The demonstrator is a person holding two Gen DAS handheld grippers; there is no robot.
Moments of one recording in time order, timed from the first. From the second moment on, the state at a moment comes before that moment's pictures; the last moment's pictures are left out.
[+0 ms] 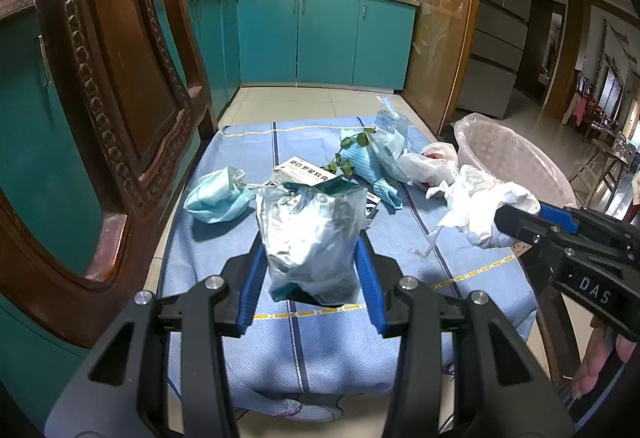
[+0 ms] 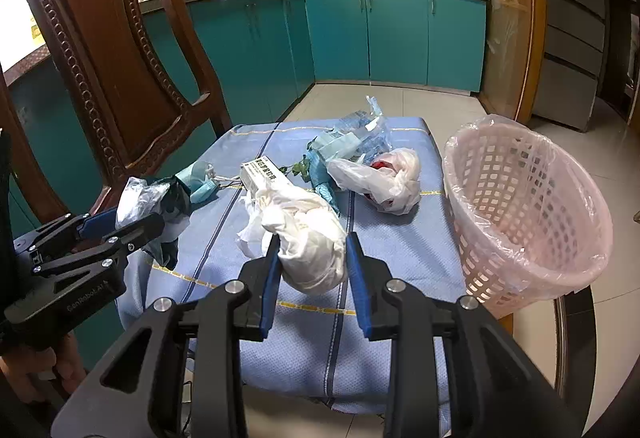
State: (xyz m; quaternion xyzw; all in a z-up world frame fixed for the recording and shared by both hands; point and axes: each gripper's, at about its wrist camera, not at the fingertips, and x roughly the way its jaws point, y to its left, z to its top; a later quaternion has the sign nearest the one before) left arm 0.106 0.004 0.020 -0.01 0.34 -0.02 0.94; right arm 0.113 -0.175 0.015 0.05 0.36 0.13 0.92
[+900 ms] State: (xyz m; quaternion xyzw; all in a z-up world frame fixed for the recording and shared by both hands) left arm 0.114 -0.033 0.009 0.00 0.36 -0.07 0.93; right arm 0.096 -0.372 0.064 0.23 0.16 -0.10 0.95
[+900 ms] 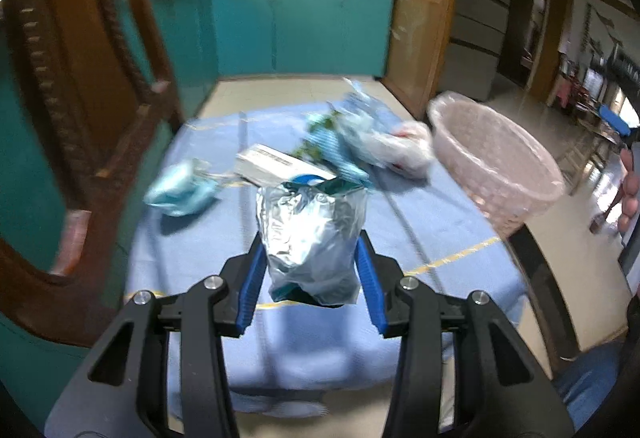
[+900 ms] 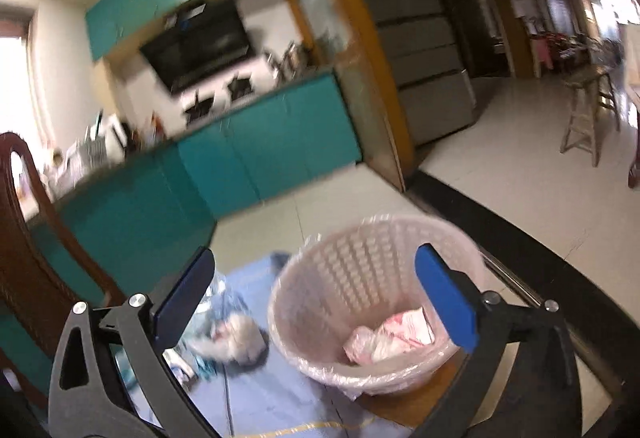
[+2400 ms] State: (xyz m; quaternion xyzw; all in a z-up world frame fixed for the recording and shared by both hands) left arm 0.085 0.017 0.013 -0.02 0.34 0.06 0.94; right arm 0.078 -0.186 0.033 0.06 0.29 0.08 0.95
